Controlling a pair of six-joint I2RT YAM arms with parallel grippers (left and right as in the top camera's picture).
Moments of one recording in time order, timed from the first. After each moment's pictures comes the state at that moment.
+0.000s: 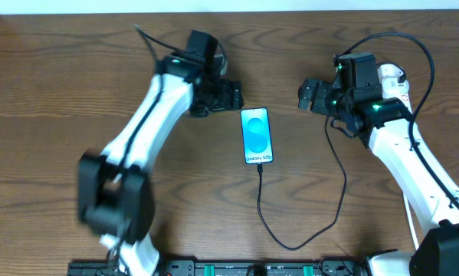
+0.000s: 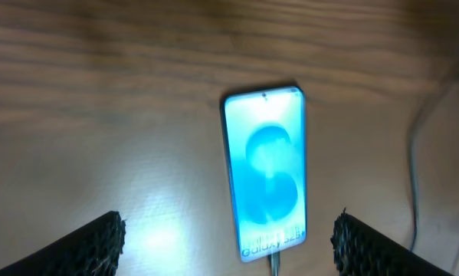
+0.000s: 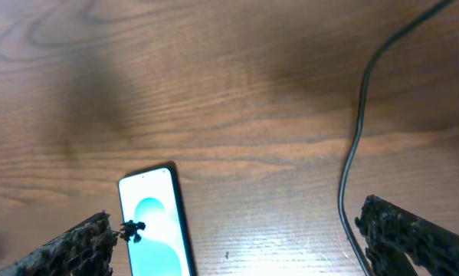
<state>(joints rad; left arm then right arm) -0.32 1.83 1.56 -0.95 0.29 -0.33 0.23 1.54 1.15 -0.52 -0.07 0.46</state>
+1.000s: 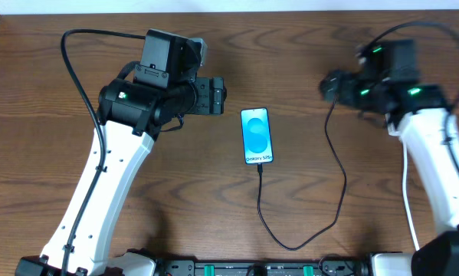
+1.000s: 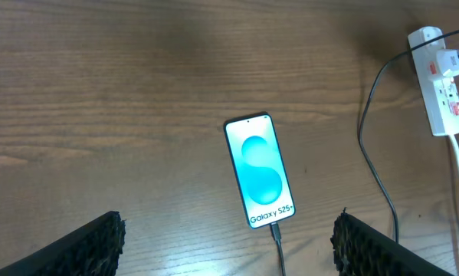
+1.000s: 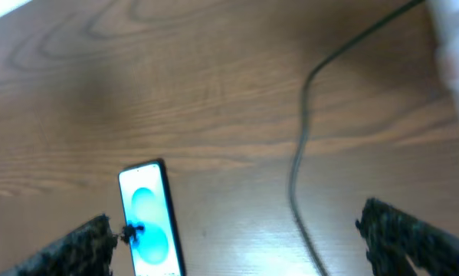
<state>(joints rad) -0.32 1.48 1.56 -1.02 0.17 -0.25 0.02 1.54 1.37 -0.80 -0.24 0.29</state>
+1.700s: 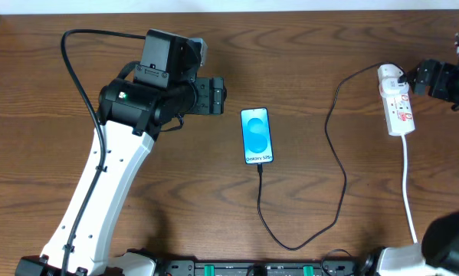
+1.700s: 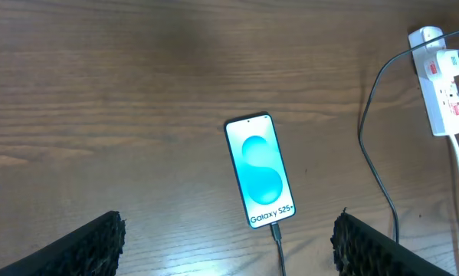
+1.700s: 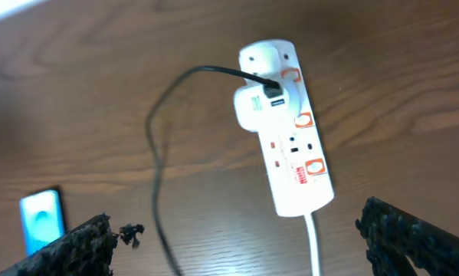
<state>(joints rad) -0.32 1.48 1.56 -1.02 0.17 -0.25 -0.41 1.68 1.59 -0.98 -0.34 -0.11</state>
